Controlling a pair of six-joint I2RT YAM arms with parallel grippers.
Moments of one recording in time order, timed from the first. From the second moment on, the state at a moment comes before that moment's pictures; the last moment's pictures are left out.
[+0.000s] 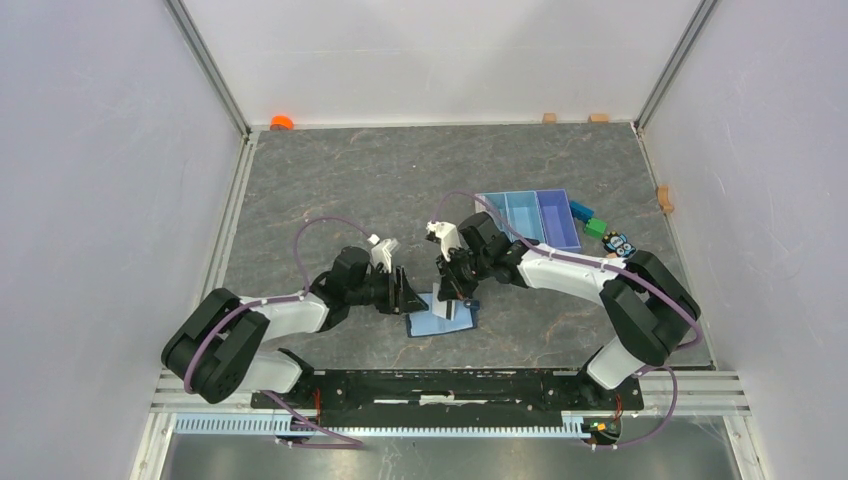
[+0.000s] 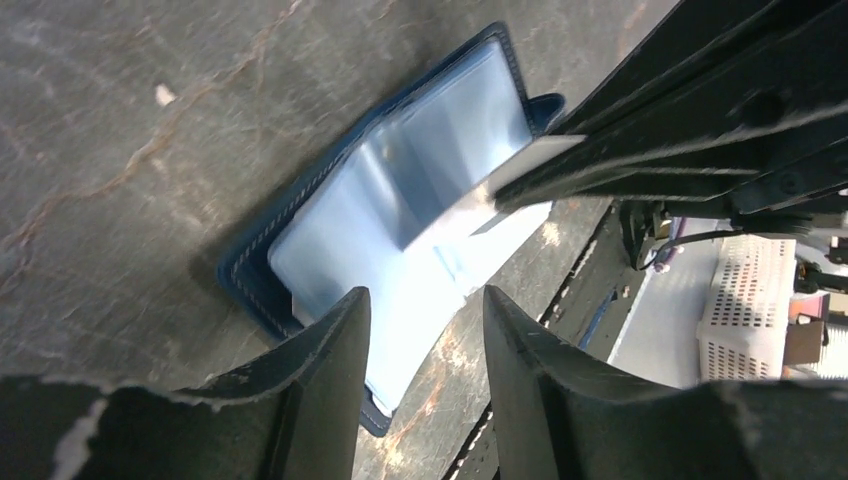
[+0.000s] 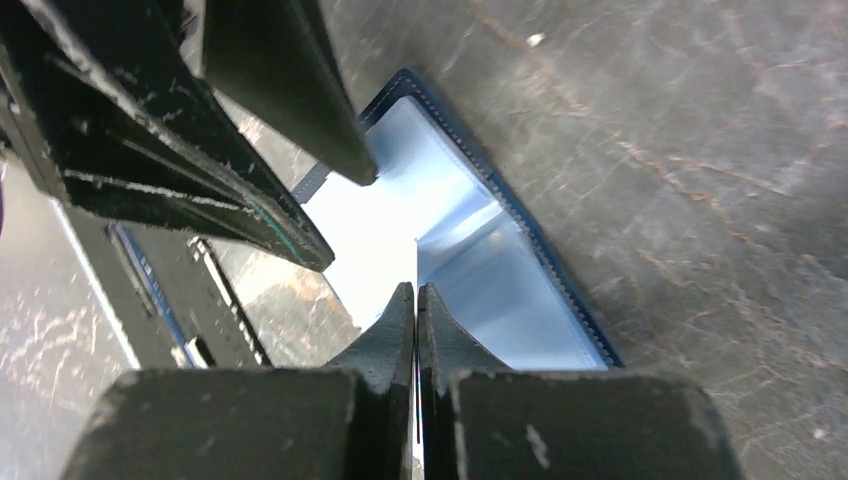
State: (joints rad) left arm -0.58 1.35 0.33 0.38 0.55 -0.63; right arm 0.77 1.59 0.86 -0.15 -0.46 0.11
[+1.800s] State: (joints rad) left arm -0.67 1.63 0.23 1.04 0.76 -0.77; right arm 0.69 1.46 0.55 0.14 -0.74 0.28
